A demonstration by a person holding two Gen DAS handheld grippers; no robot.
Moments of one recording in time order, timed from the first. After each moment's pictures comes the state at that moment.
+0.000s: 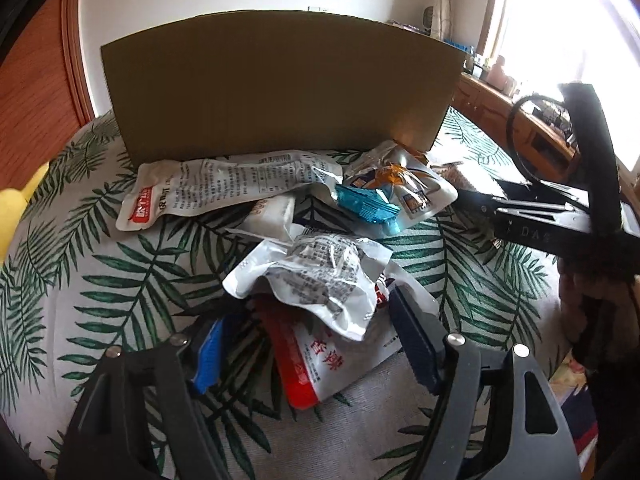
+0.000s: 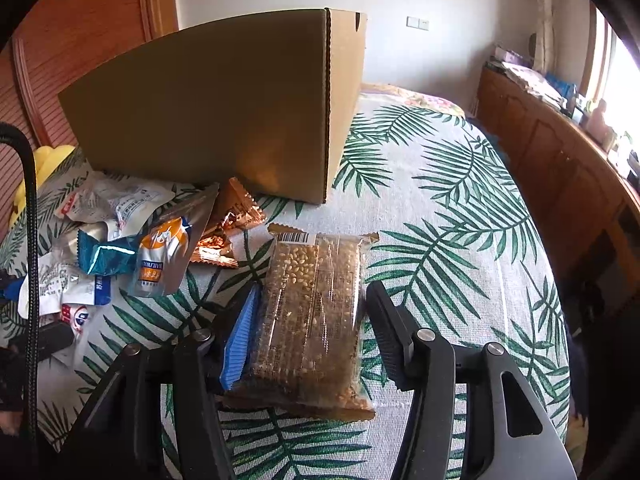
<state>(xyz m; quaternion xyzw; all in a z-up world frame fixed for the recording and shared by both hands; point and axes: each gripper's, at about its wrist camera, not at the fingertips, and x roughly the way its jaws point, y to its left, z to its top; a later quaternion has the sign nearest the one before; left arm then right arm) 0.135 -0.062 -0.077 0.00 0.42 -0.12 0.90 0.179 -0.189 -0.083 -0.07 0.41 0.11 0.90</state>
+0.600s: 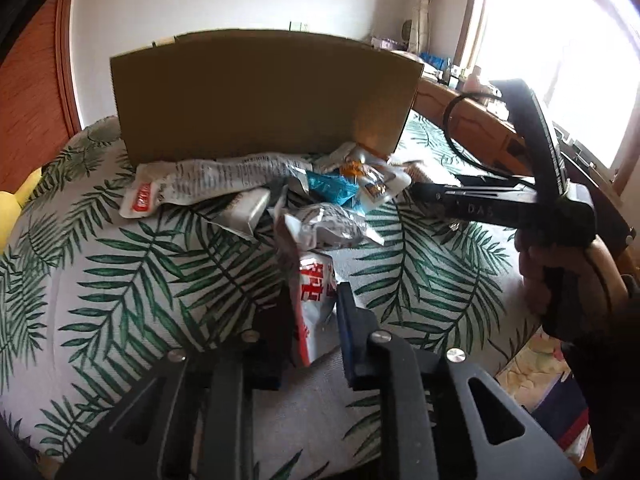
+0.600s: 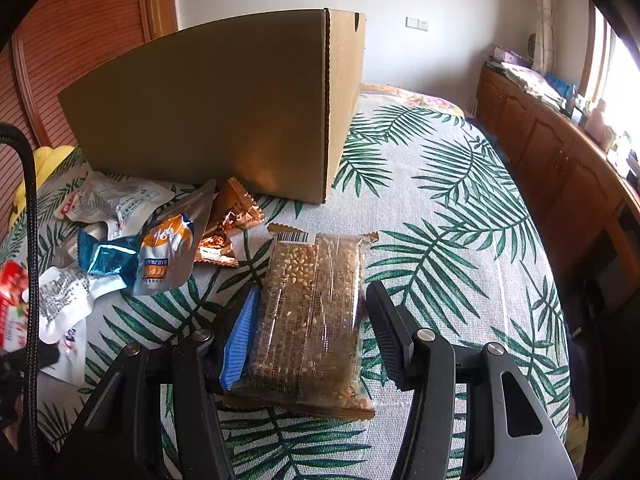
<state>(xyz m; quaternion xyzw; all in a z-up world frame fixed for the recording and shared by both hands) 0.094 -0.056 -0.068 -0.02 0.39 -0.16 0.91 0.179 -0.190 -0.083 -0.07 0.41 0.11 0.90</state>
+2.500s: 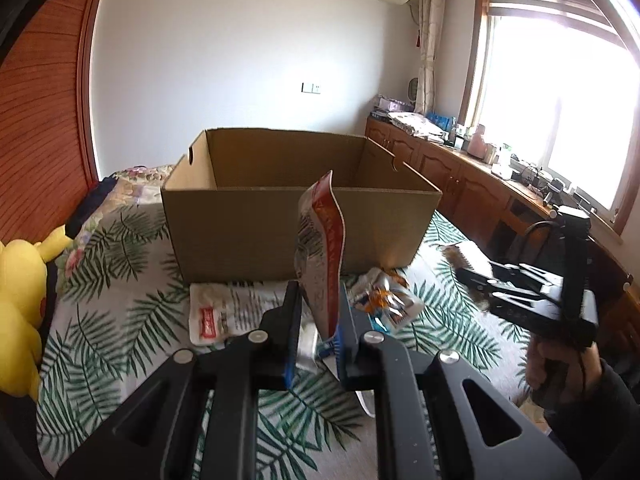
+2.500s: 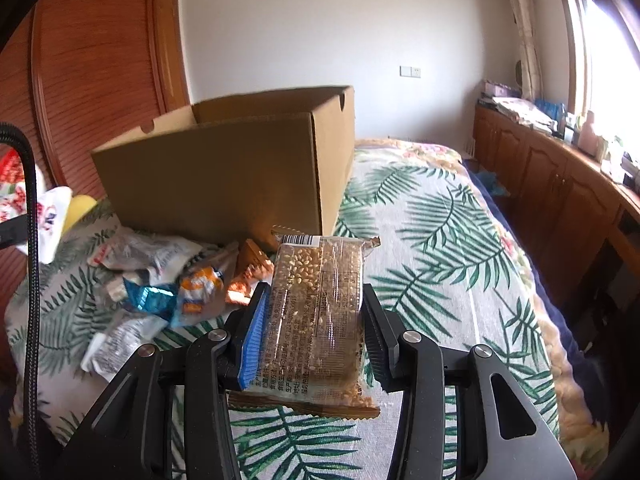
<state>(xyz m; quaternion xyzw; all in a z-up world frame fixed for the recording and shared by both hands) 0.119 -0.013 0.012 -0.03 0.29 -0.14 0.95 0.145 -0.211 -0.040 -0.02 0.30 0.13 0.94</state>
